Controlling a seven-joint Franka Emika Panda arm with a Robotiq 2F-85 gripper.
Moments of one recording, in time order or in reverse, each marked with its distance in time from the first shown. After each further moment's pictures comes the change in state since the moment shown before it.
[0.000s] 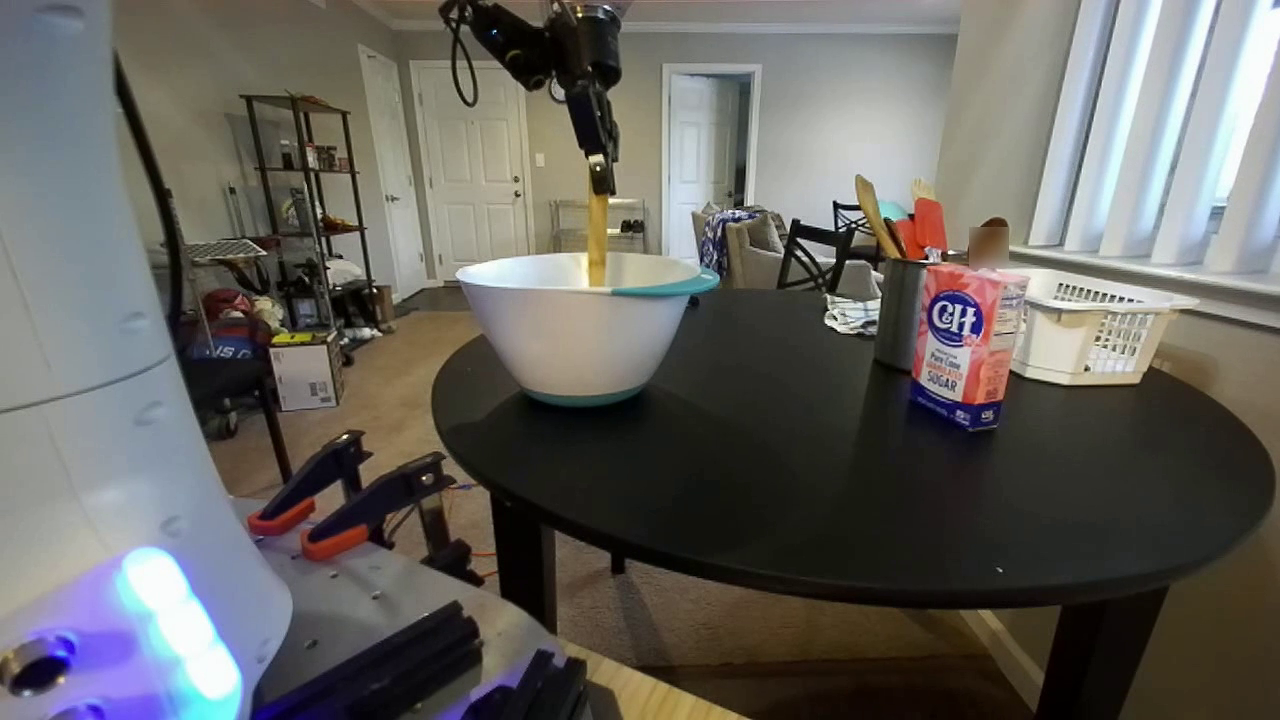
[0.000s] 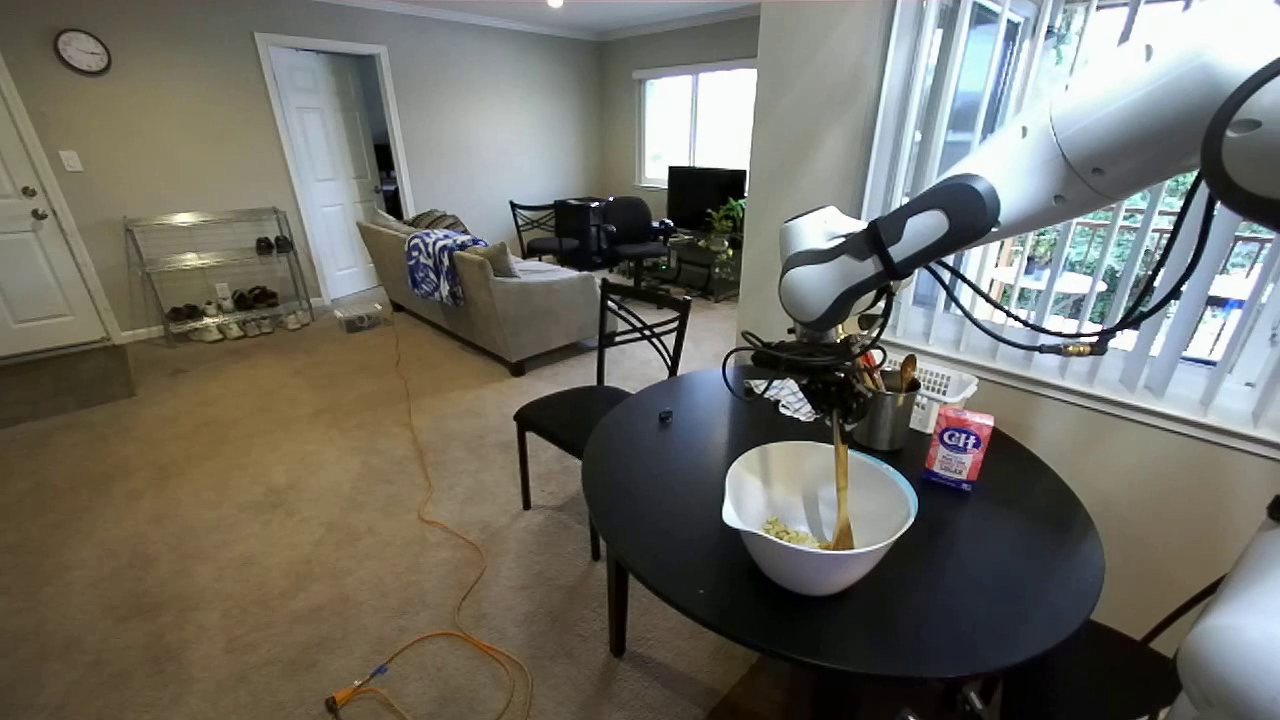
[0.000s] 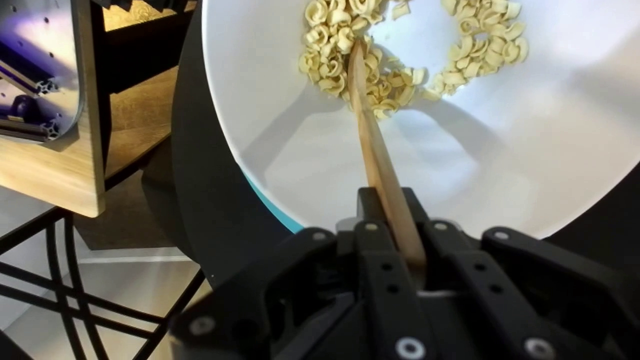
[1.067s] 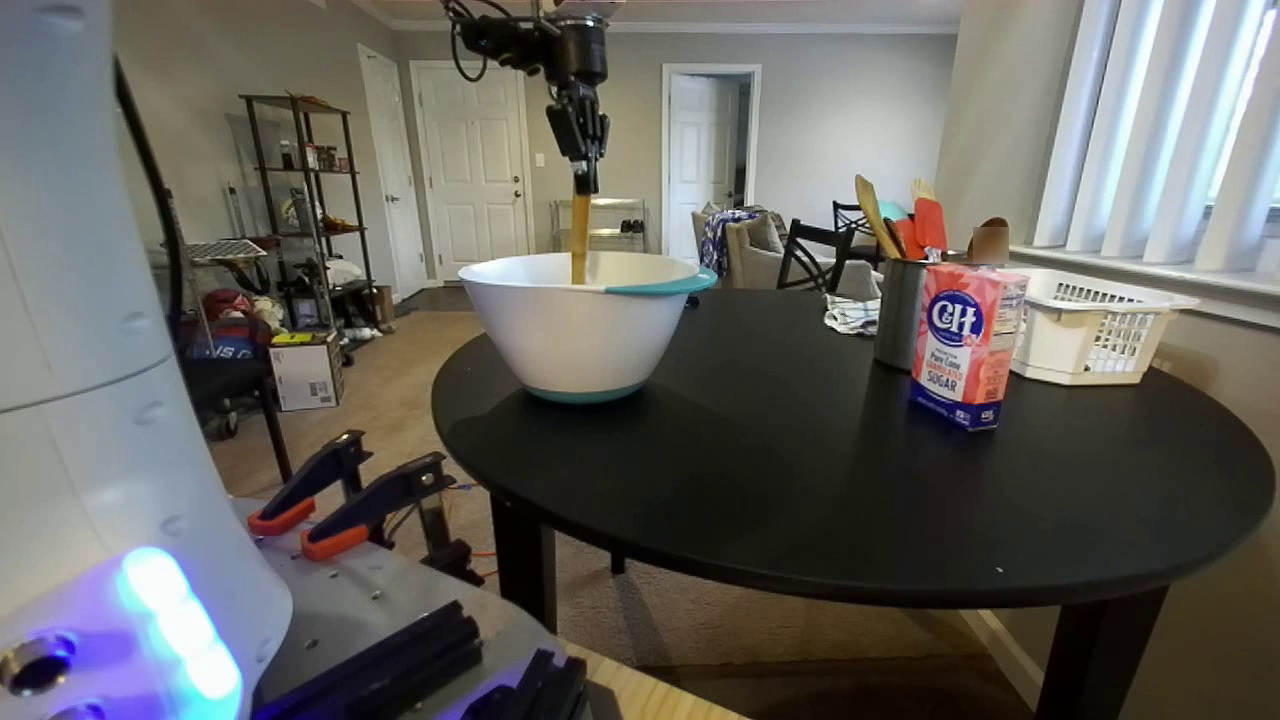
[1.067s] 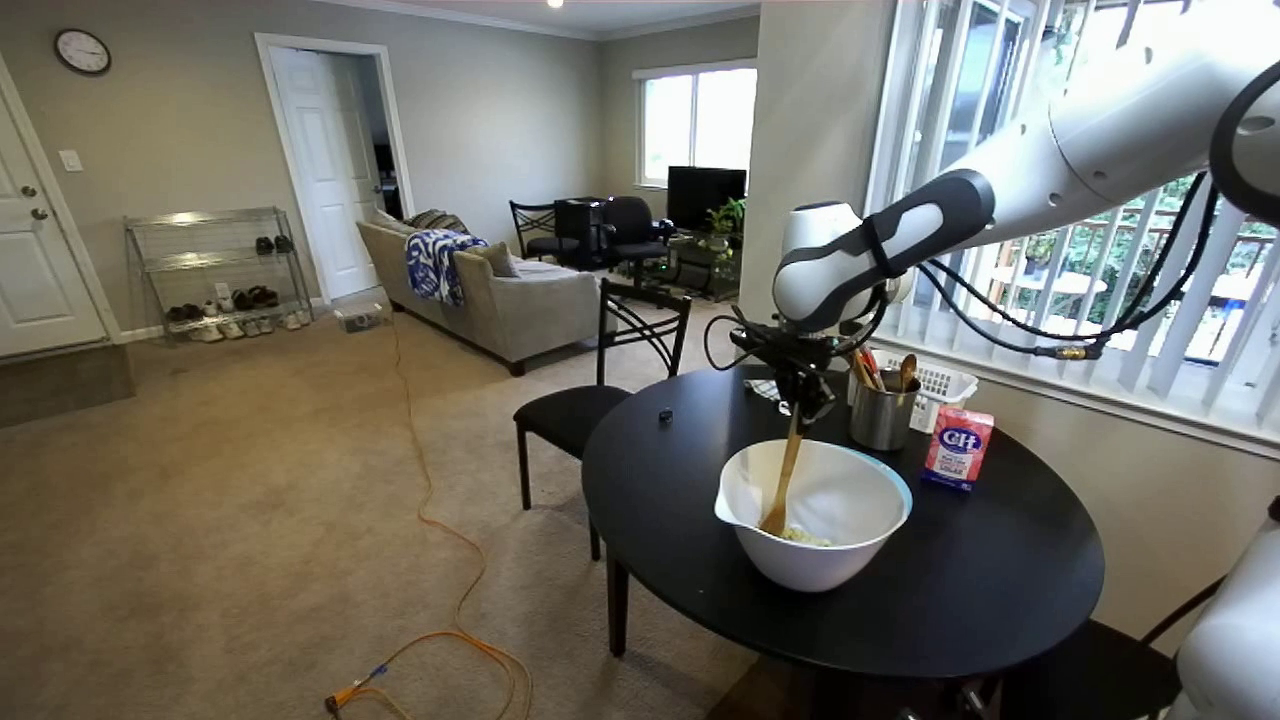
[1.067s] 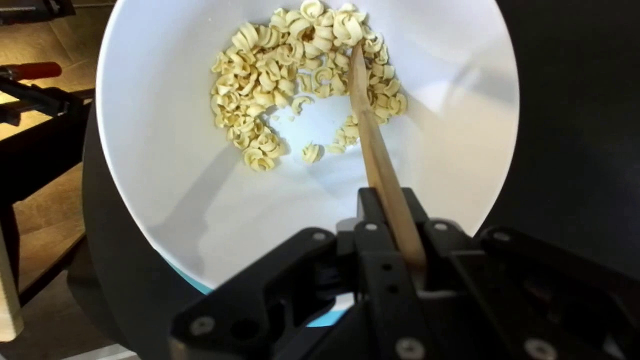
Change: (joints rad) arm 0.000 -0.009 0.019 -0.034 0.134 0.236 0.092
